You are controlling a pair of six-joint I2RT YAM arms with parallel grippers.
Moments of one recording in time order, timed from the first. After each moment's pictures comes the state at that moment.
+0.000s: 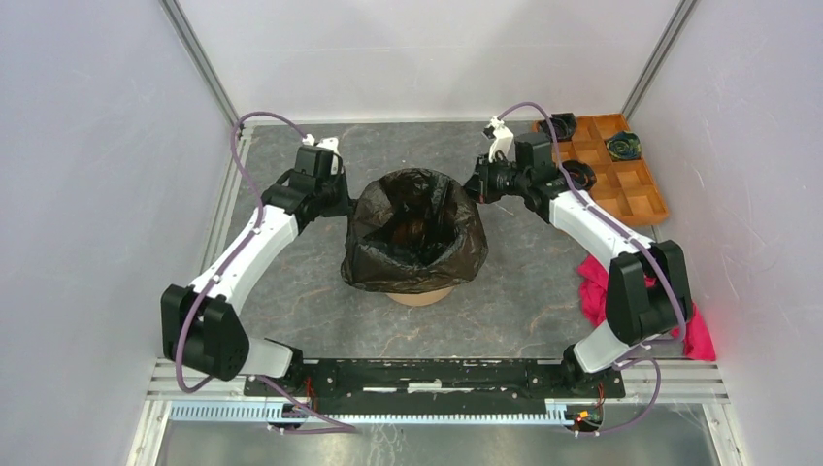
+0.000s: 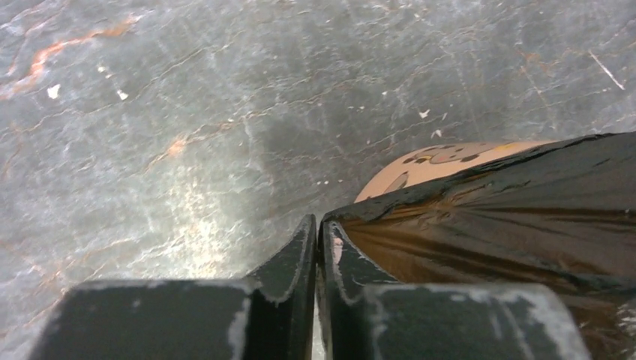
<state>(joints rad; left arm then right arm) -0.31 1.41 1.17 -0.54 -0.02 -0.33 0.31 1.59 1.15 -0.08 -0.58 0.25</state>
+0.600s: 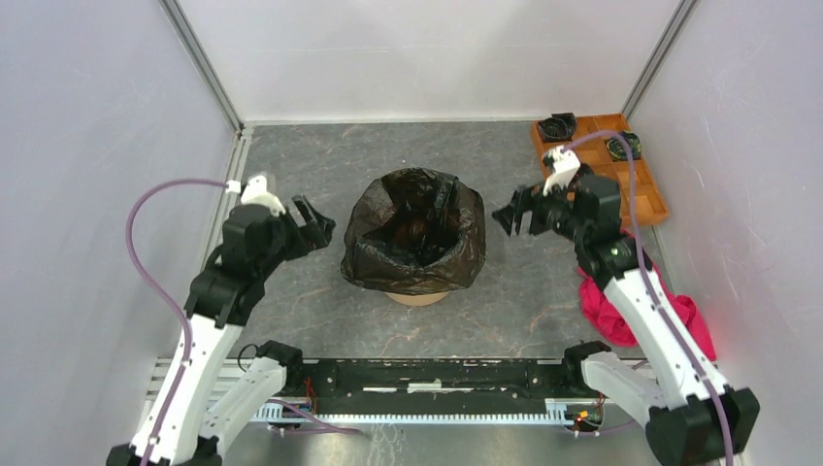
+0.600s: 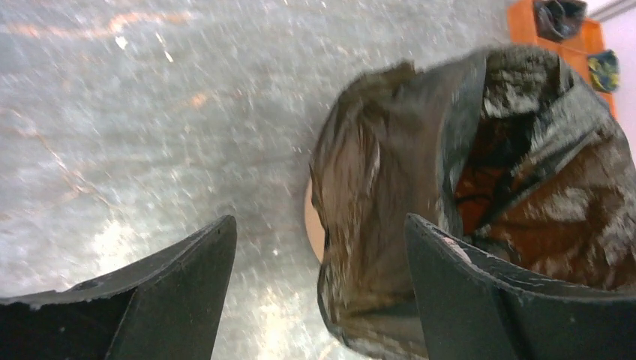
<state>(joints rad) -0.30 0.79 1.01 -0.72 -0.11 -0.51 0.25 1.02 0.95 -0.32 -0.31 0.15</state>
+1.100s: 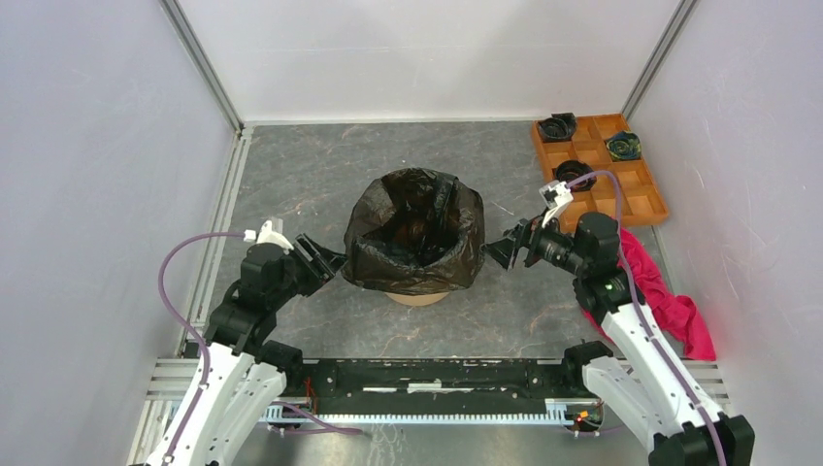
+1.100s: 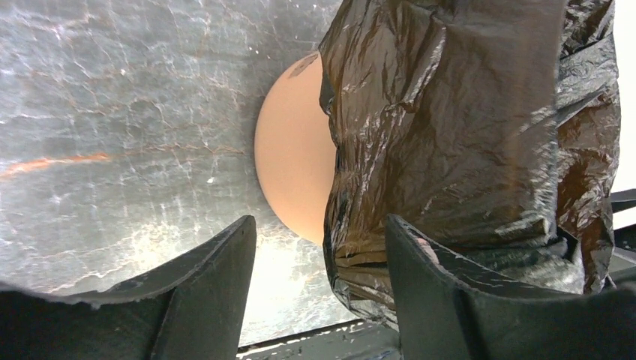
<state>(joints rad) -0.30 0.50 0.62 -0.65 0.08 -0.88 0.25 0.74 0.57 -0.12 -0.58 0.32</state>
